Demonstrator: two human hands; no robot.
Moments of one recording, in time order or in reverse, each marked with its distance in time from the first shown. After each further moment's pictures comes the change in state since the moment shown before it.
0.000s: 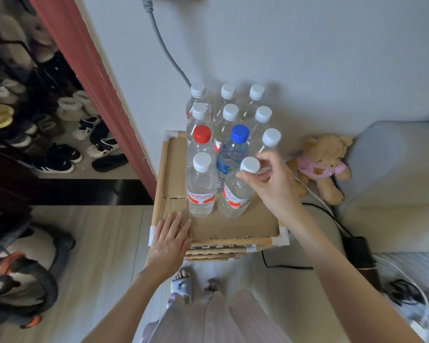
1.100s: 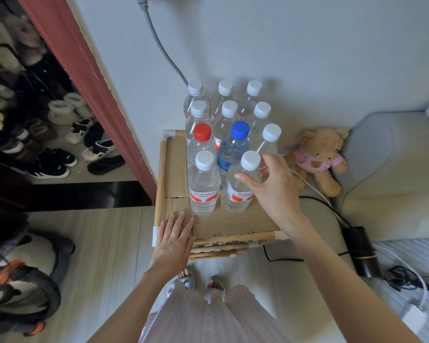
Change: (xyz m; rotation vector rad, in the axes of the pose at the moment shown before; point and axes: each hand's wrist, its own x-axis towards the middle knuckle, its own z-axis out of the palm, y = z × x) left_hand 0.001 0.001 -0.003 0.057 -0.045 -0.014; right_hand -0.011 -0.001 0.012 -0.319 0.124 0.062
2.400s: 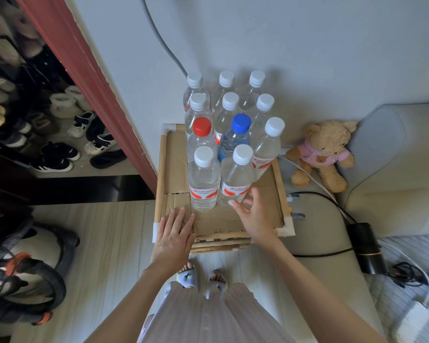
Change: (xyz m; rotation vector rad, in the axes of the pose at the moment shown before) left_hand 0.000 0.000 -0.003 -0.023 -0.099 0.001; right_hand -0.044 0.056 0.076 0.466 -0.279 0.376
